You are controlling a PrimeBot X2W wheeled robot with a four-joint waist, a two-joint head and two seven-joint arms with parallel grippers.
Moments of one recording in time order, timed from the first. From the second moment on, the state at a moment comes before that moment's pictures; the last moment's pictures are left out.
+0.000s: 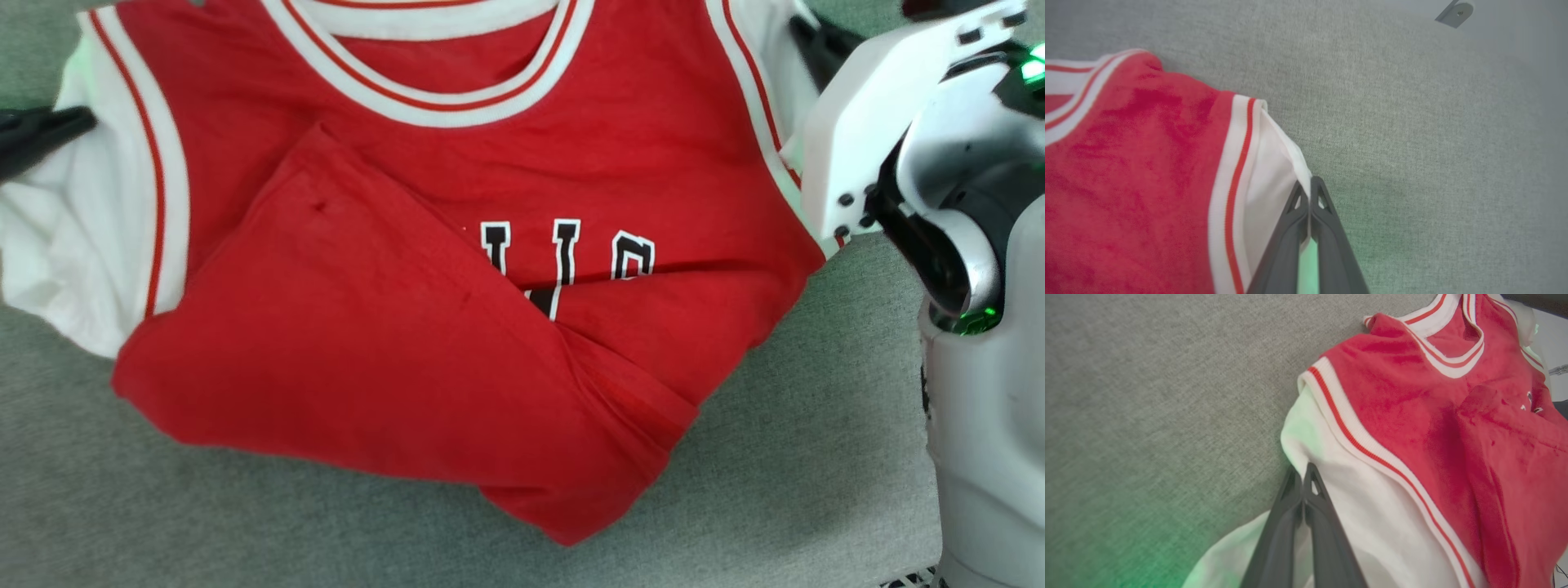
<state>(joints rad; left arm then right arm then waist) -1.25 1.36 -0.96 -0.12 -1.50 -0.14 0.56 -0.83 -0.05 0.12 -0.08 0.10 0.13 0.89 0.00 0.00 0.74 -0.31</state>
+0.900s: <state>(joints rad) -1.59 1.05 -0.78 0.27 -1.49 -0.13 -0.08 -1.54 -0.05 -0.22 0.38 0.07 0.13 0.31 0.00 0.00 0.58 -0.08</state>
